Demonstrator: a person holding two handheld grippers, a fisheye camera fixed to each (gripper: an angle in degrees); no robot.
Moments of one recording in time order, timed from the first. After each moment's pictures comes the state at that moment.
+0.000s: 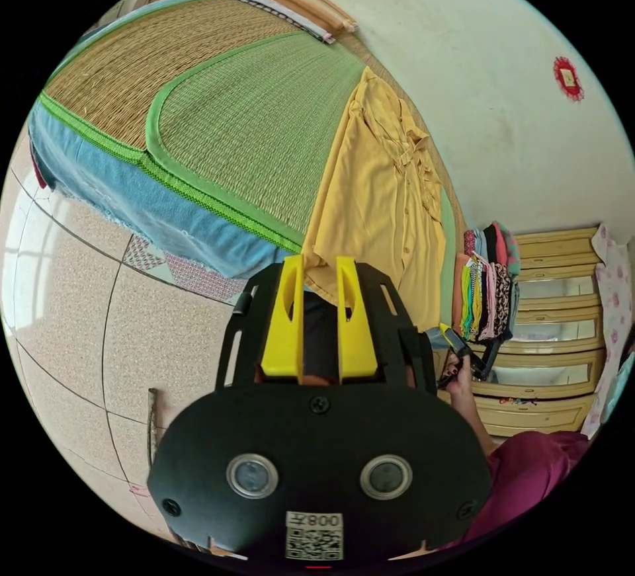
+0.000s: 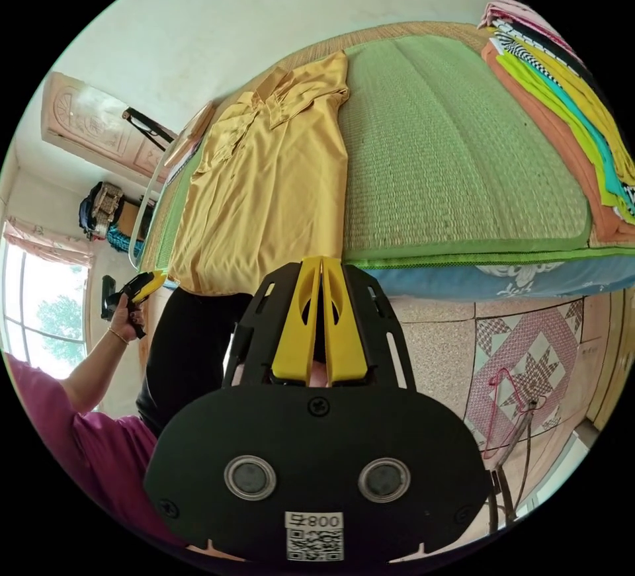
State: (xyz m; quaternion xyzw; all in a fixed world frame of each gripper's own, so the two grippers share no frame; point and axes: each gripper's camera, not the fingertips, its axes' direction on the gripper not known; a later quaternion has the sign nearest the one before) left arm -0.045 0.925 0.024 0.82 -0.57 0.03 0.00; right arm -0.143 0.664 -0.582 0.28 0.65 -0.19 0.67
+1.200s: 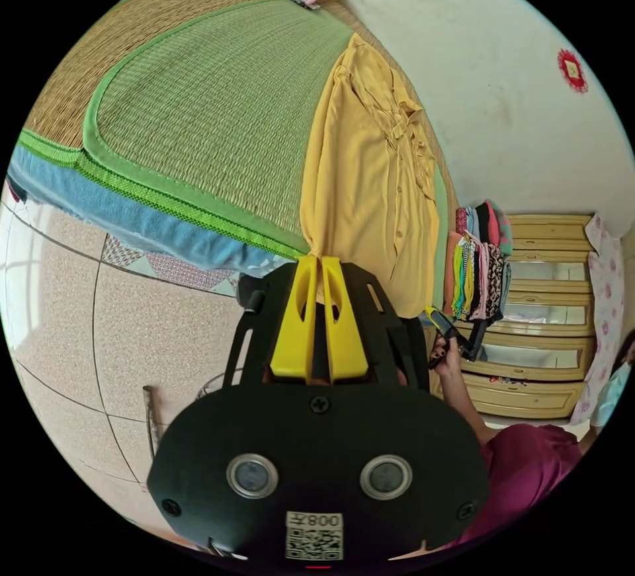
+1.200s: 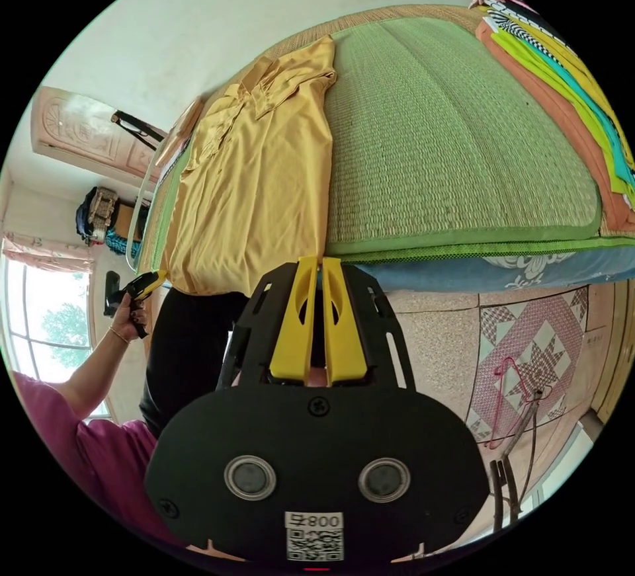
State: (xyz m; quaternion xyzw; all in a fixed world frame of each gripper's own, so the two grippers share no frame) left arm -0.044 0.997 0.040 0.81 -0.58 0.03 0.07; right arm -0.117 0.634 -0.650 0.27 0.64 -0.16 0.70
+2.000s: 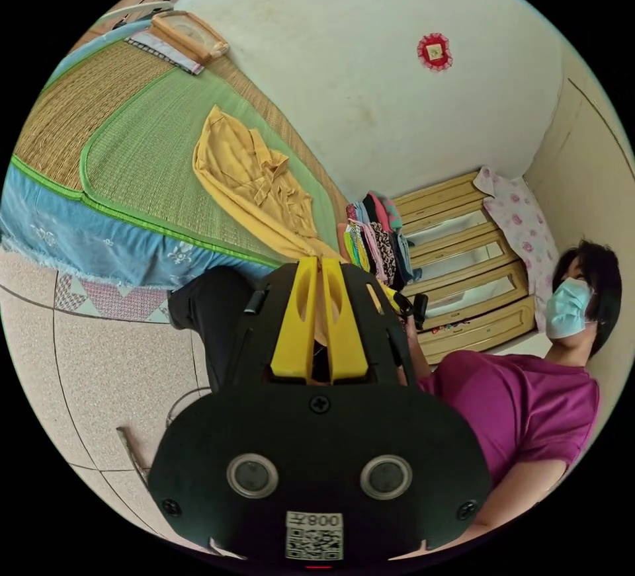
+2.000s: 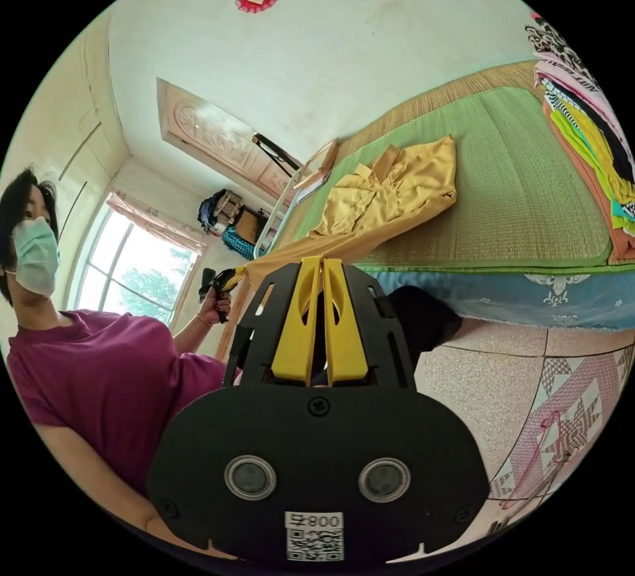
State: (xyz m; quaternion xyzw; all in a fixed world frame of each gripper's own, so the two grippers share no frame) left arm -0.127 0.982 0.196 0.71 -0.66 0.23 0.12; right arm -0.180 0.820 -0.624 0.21 0.48 -0.36 0.77
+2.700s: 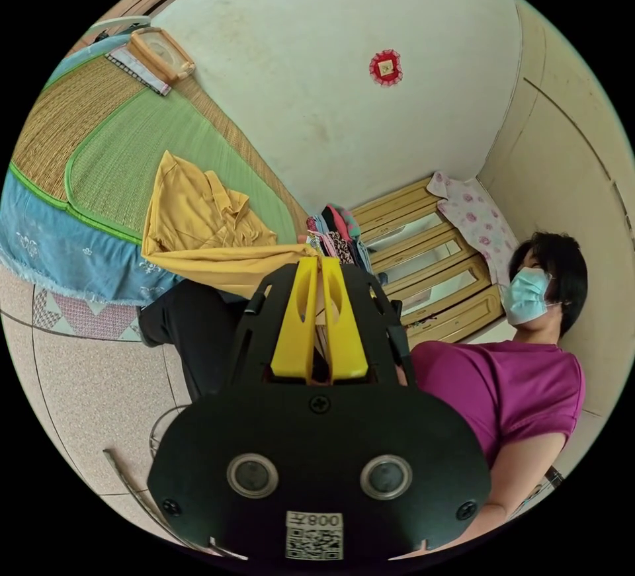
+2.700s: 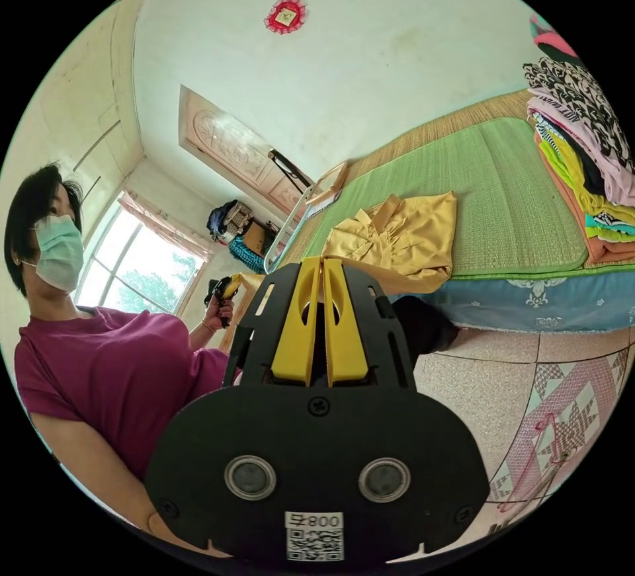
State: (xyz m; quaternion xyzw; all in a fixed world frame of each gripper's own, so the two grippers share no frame) left arm -0.141 0.993 0.198 0.67 -0.66 0.31 0.13; right arm -0.162 0.870 -0.621 0.23 0.47 -0.39 0.76
